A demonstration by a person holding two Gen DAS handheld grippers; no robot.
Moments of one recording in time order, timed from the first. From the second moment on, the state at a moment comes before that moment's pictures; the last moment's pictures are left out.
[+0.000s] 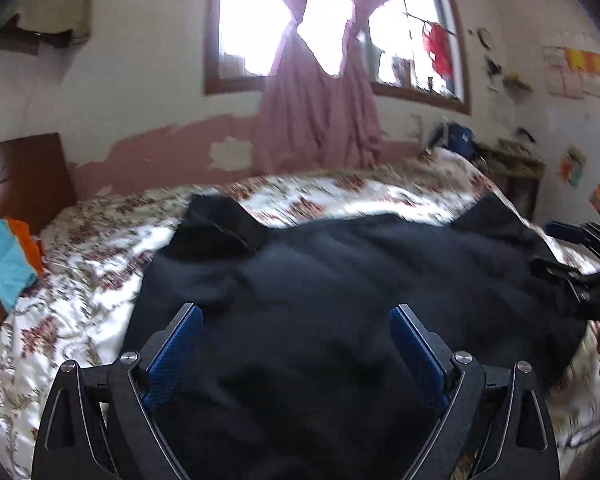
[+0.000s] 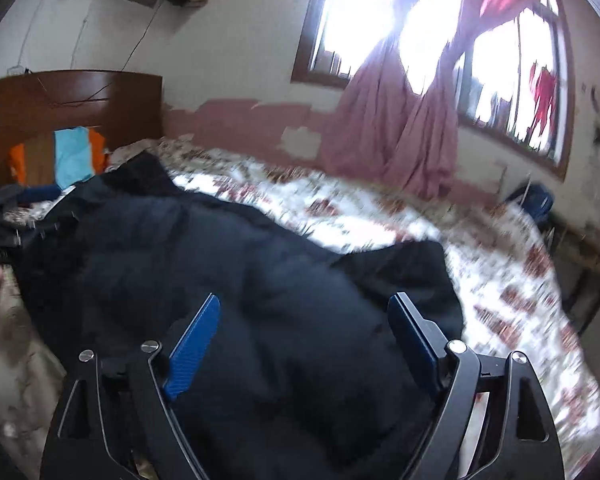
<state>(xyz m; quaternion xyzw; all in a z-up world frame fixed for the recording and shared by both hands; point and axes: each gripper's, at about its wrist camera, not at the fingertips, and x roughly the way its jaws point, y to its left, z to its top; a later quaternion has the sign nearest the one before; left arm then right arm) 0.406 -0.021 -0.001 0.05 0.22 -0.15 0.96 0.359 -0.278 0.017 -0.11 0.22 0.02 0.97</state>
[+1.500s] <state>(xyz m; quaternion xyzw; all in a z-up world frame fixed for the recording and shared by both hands) 0.624 -0.044 -0.040 0.04 0.37 -0.06 0.93 0.604 -0.290 -0.049 -0.10 0.39 -0.01 0.91</state>
